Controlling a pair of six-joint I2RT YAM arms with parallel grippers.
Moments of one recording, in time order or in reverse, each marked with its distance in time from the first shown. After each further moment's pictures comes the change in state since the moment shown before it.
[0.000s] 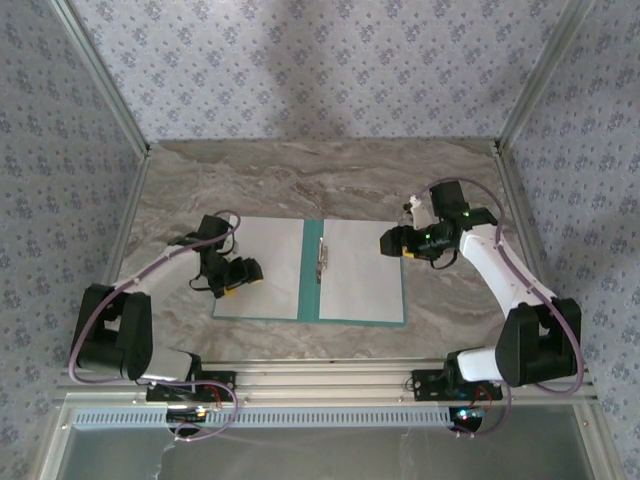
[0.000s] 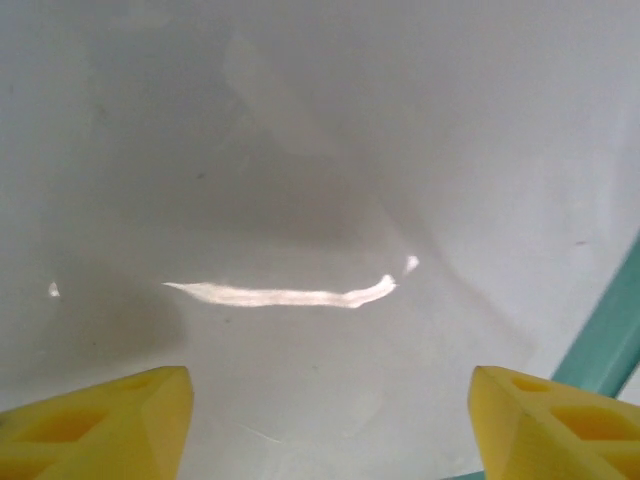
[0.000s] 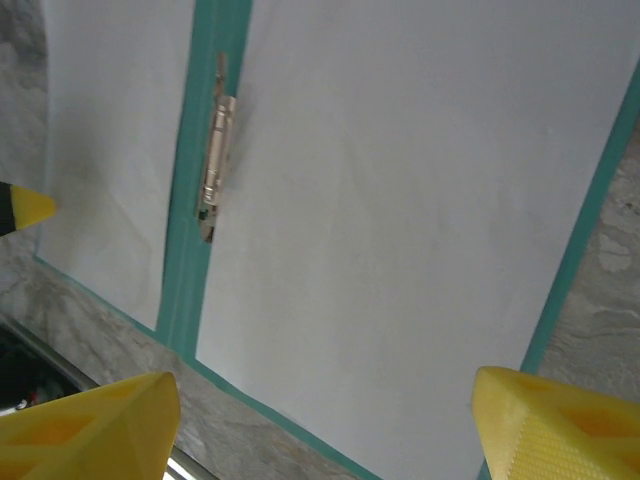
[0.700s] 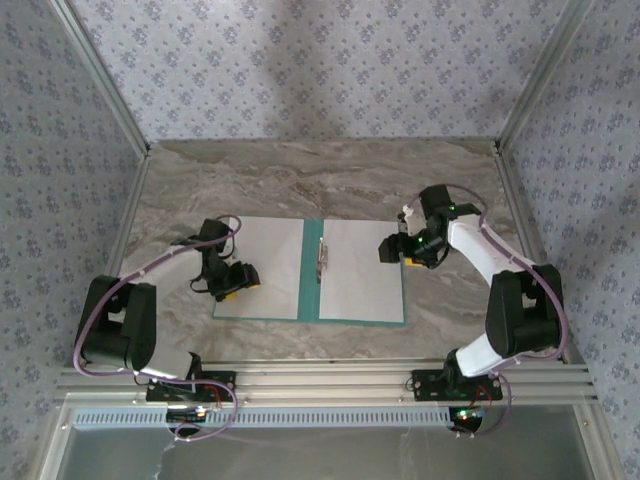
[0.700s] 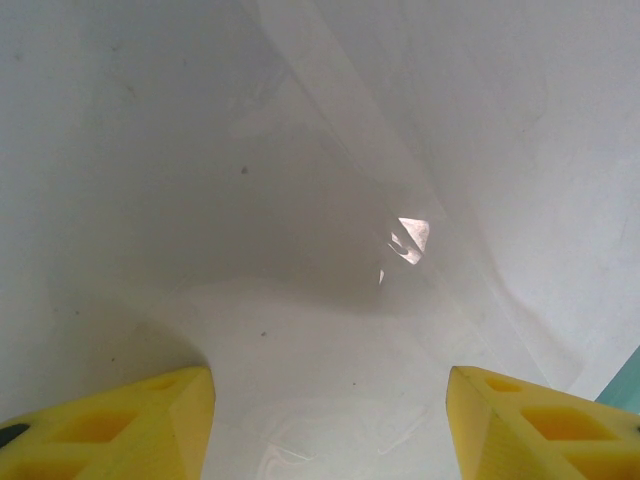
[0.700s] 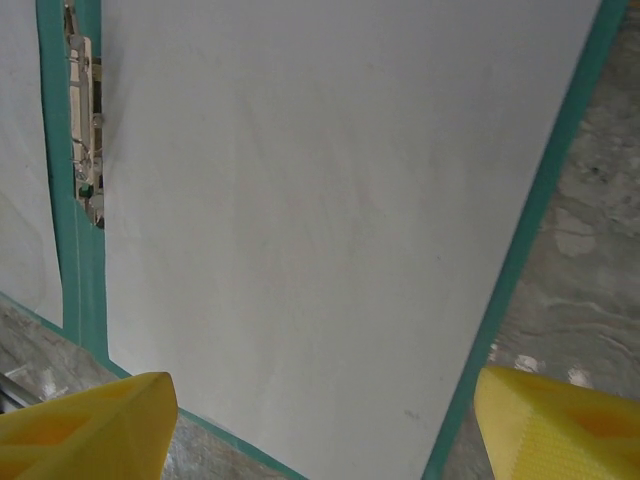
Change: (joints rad) left arm 0.023 0.062 -0.035 0.026 -0.001 0.008; right arm 0.006 0.169 0.005 -0.021 0.095 -0.052
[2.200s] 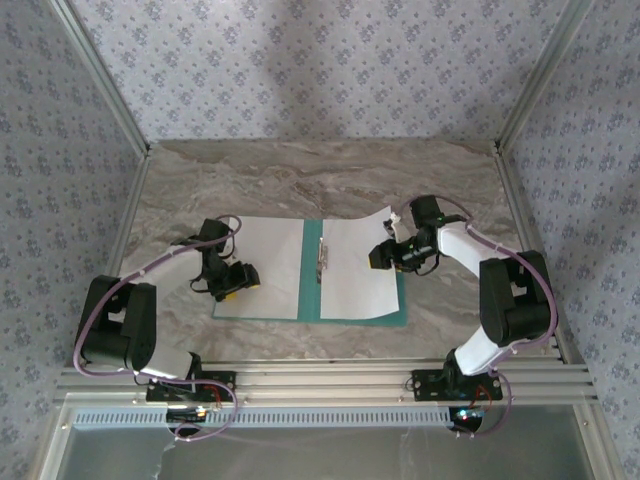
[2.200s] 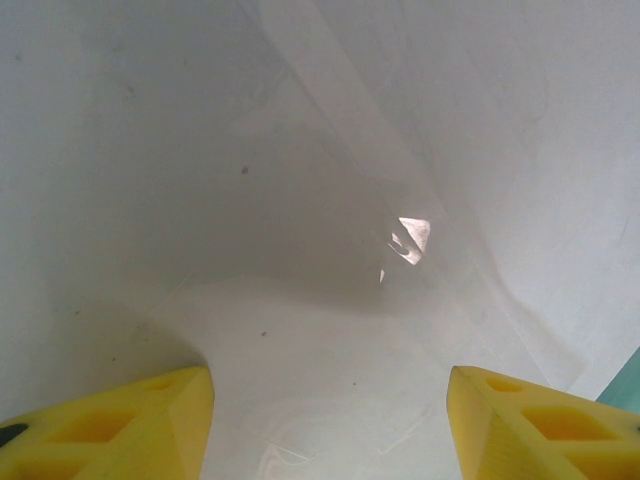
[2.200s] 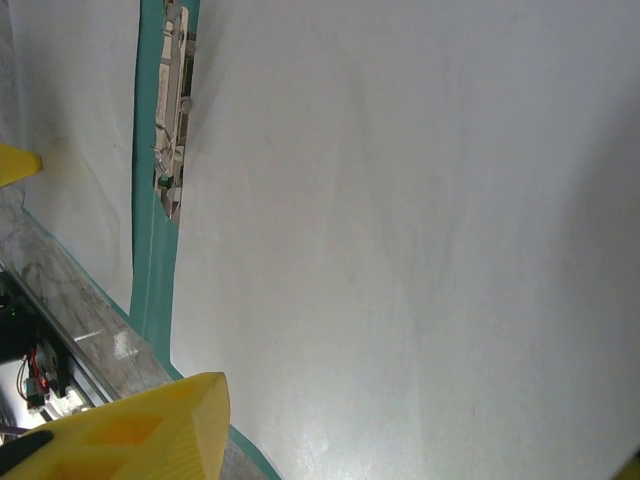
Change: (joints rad) left arm 0.000 0.000 0.000 0.000 0.000 0.000; right arm 0.035 0.082 -0.110 0.225 -0.220 -0.004
